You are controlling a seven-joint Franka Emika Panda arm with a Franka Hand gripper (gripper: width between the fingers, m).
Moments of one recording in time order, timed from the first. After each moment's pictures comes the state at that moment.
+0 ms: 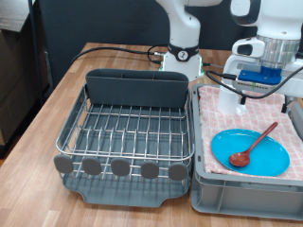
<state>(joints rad) 0.04 0.15 0.30 -2.30 -0.21 2.58 1.62</state>
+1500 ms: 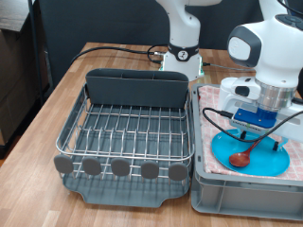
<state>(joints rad) 0.09 0.38 0.23 -2.20 -0.36 2.65 1.83</state>
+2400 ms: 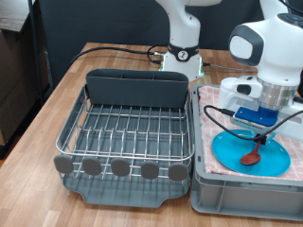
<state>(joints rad) 0.10 0.35 0.24 -2.20 -0.35 2.62 1.85</state>
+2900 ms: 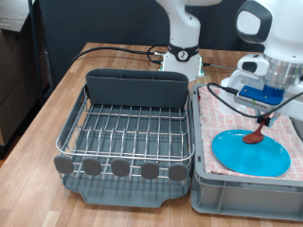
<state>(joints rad) 0.09 0.21 0.26 -2.22 -0.30 2.47 1.84</state>
